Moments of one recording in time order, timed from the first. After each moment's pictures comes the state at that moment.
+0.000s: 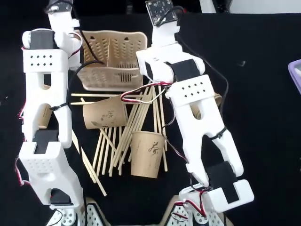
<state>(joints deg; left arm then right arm) -8.1 18.1 -42.3 92.4 -2.4 -17.5 -4.3 -2.1 56.6 -2.2</state>
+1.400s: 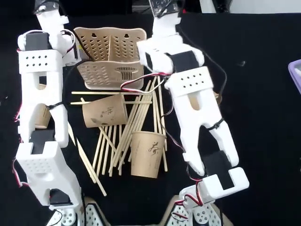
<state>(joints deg) -10.5 18.1 -37.0 84.1 3.0 -16.4 2.9 -11.6 56.7 -2.1</state>
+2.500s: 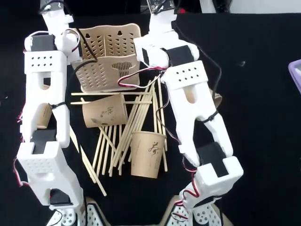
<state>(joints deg) -10.1 18.1 -32.7 75.2 3.1 -17.0 10.2 -17.1 57.9 -2.2</state>
